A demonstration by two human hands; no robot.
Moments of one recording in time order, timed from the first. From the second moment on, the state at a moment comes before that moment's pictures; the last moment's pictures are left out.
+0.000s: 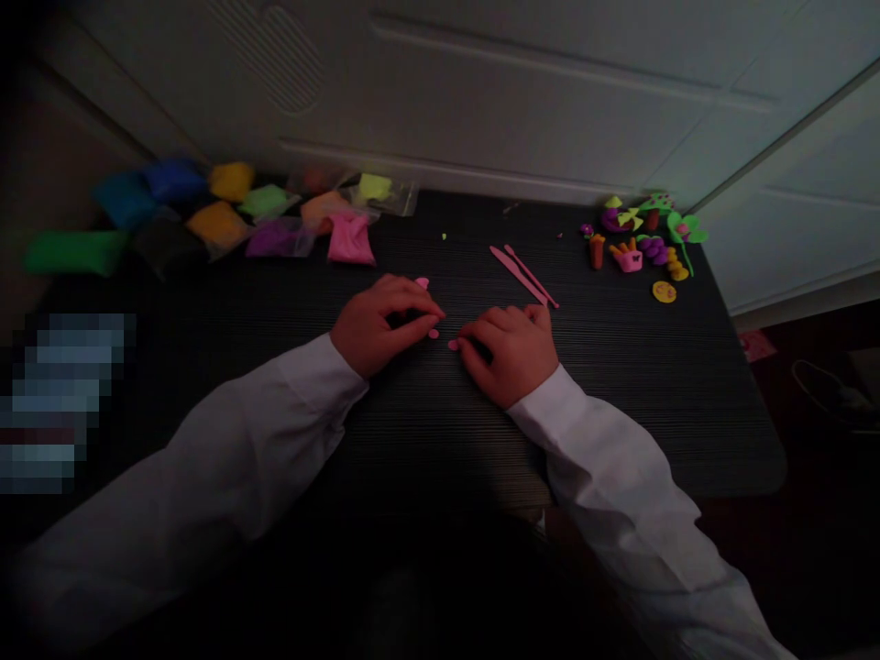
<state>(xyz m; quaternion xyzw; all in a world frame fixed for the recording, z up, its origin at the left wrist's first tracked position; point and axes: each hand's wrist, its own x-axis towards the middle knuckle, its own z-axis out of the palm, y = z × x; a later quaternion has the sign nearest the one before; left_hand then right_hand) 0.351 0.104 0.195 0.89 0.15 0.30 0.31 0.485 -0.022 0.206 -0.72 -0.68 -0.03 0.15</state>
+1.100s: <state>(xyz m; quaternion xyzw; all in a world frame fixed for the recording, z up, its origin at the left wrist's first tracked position) 0.350 0.104 0.192 0.91 0.14 0.30 0.26 0.477 -0.016 0.204 -0.70 -0.69 -0.04 0.14</state>
